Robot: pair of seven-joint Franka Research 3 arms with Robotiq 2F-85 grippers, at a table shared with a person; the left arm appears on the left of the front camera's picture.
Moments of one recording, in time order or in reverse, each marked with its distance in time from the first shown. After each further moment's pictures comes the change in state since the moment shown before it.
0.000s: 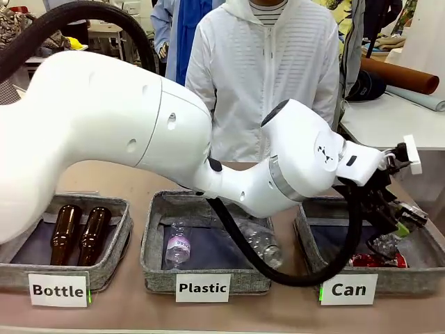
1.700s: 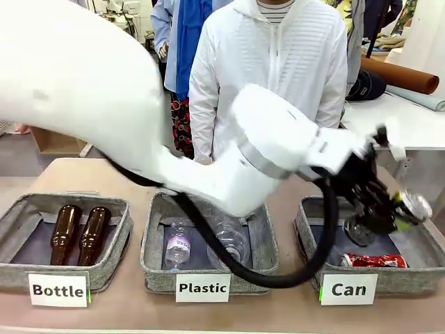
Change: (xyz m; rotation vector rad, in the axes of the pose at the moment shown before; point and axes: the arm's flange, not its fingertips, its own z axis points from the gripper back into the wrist) left arm 0.005 -0.042 0.042 -0.139 -0.088 0.017; right arm 0.012 0.000 0.004 -0.016 0.025 -0.039
